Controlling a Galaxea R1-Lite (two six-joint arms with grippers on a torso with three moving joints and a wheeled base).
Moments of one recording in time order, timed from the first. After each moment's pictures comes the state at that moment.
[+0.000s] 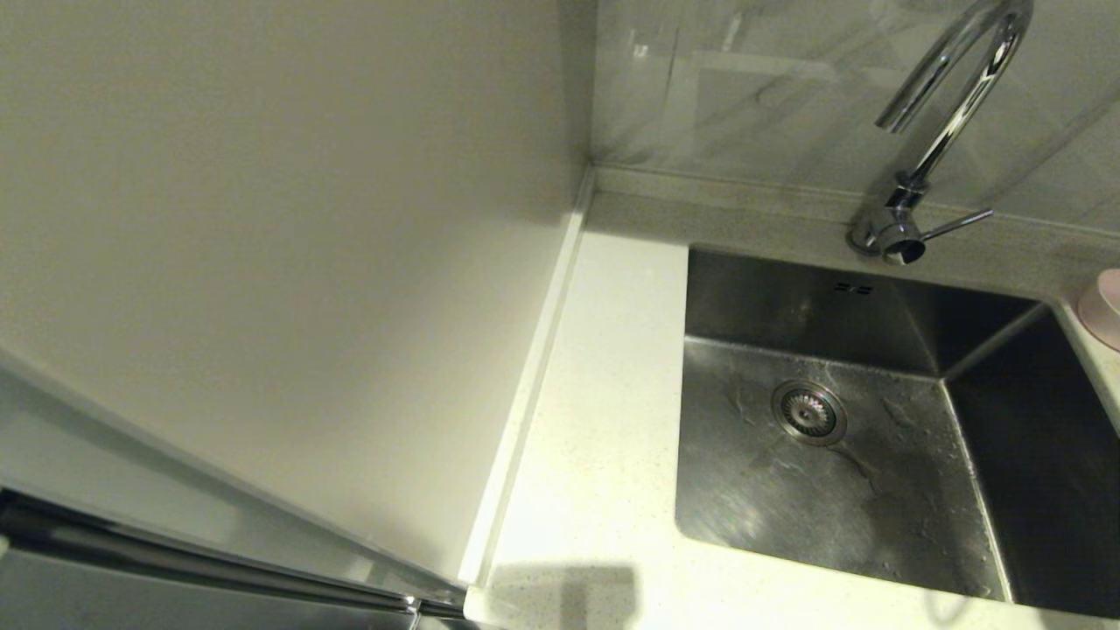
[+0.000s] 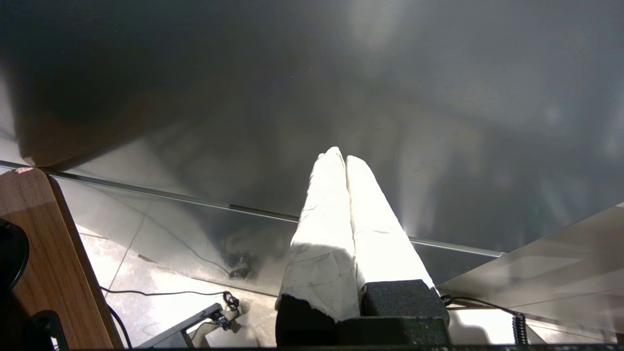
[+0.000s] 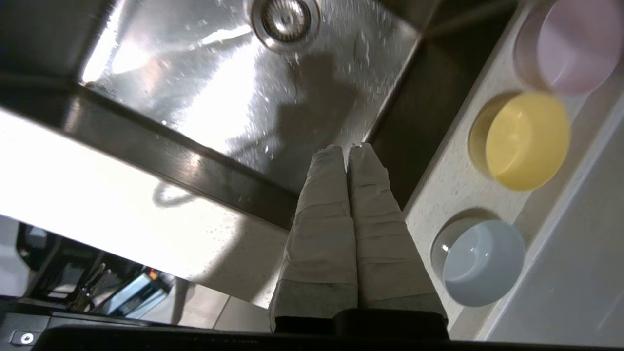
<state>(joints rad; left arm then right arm) 0.00 0.00 0.00 -0.01 0.00 -0.01 -0.45 1.15 -1.50 0.97 0.31 -0.56</state>
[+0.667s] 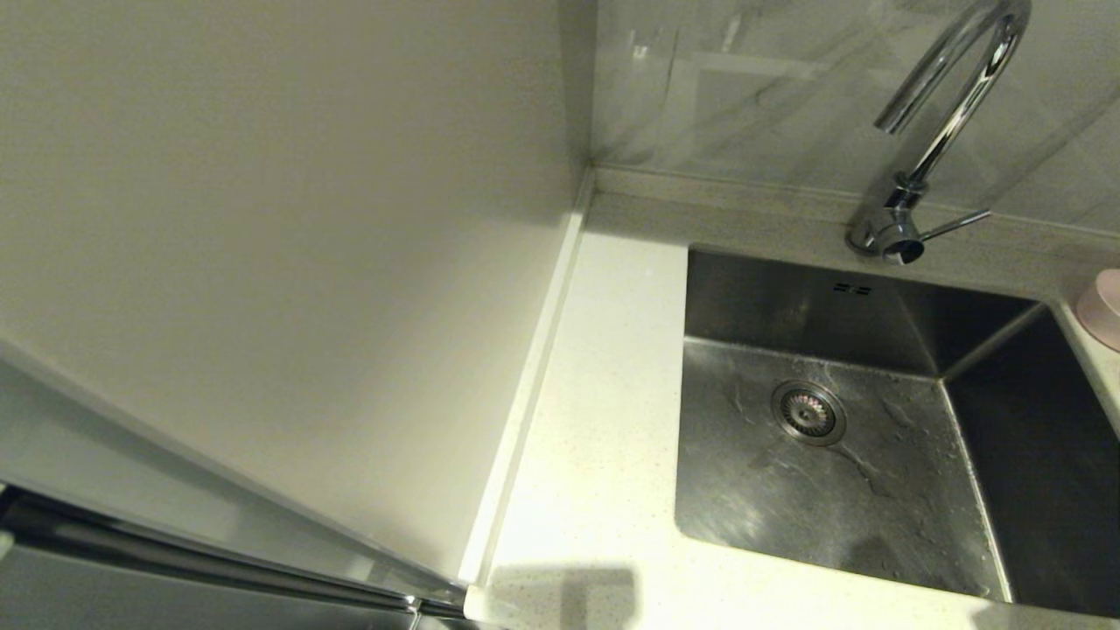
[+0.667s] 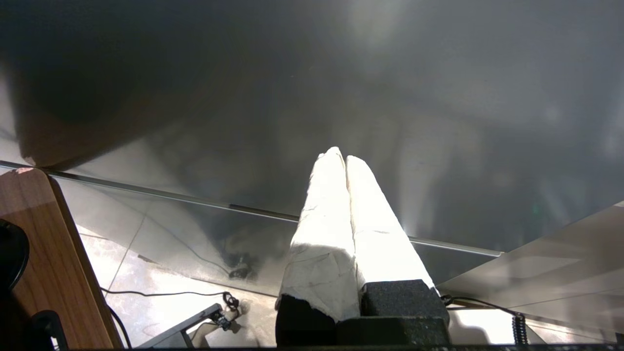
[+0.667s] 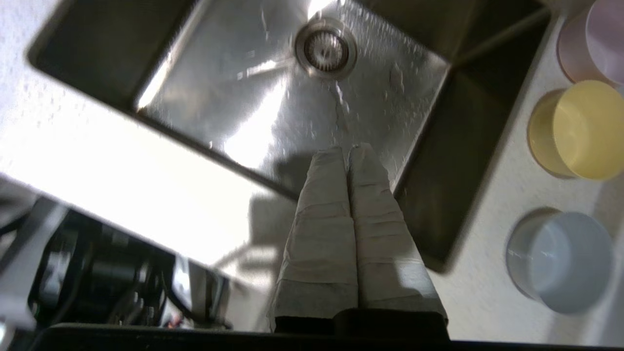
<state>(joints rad) 0.00 0.00 0.00 -0.01 0.00 -0.01 -0.33 0.67 -0.87 0.57 0.31 -0.38</state>
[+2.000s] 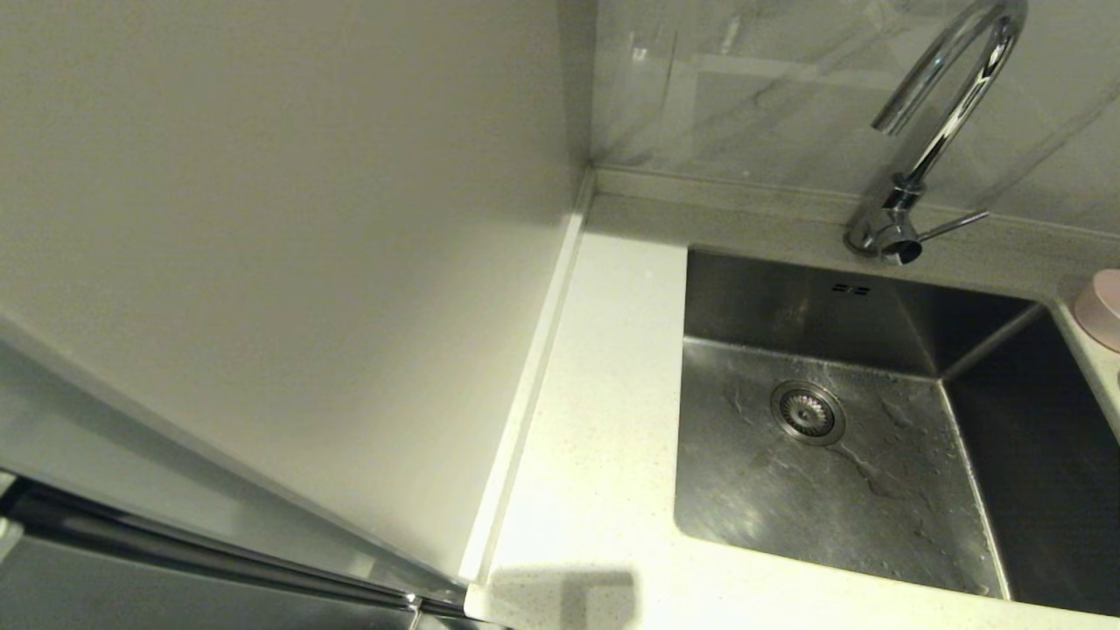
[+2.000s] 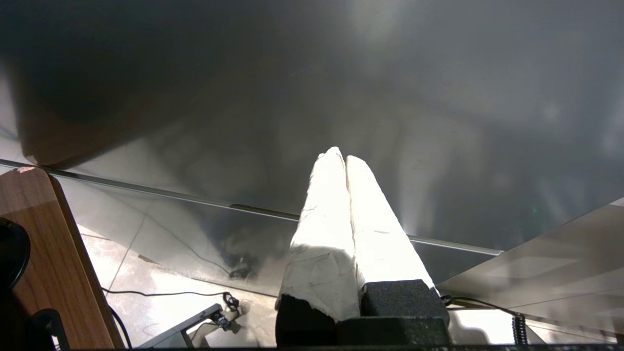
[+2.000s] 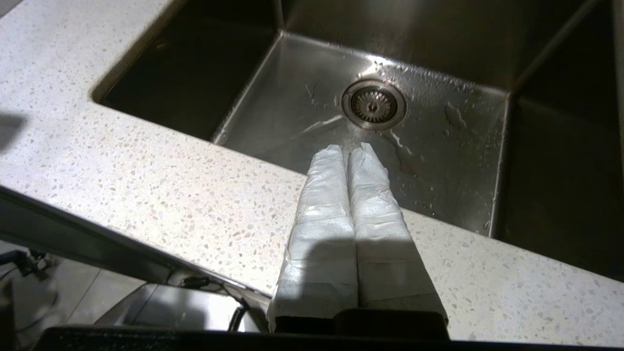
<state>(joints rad) 0.00 0.00 0.00 -0.01 0.00 -0.01 0.00 0.12 -0.01 -0.13 0.09 -0.01</state>
